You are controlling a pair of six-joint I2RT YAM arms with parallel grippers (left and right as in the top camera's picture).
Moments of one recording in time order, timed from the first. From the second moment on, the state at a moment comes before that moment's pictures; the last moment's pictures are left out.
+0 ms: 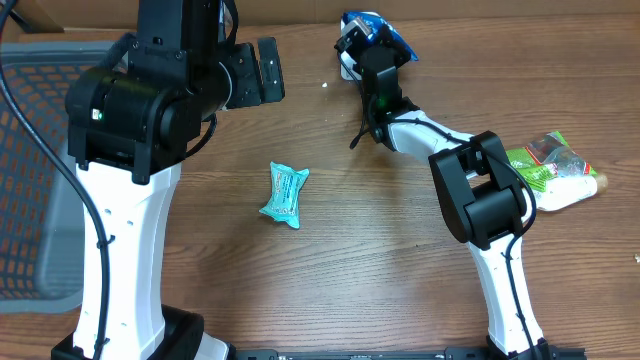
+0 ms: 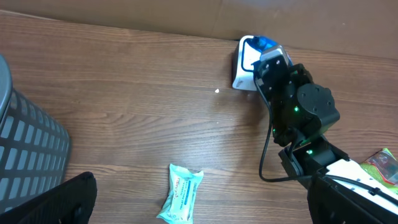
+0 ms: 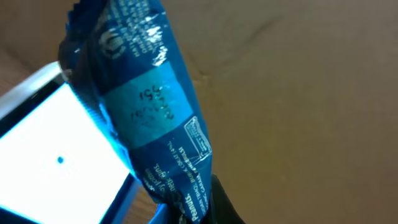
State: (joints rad) left arm -0.29 1.68 2.35 -1.47 -0.10 -0.36; right arm 0.42 2.45 1.70 0.59 0.57 -0.77
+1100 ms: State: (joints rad) left arm -0.29 1.68 2.35 -1.47 -0.10 -0.36; right arm 0.28 1.89 1.69 -1.04 -0.24 0.02
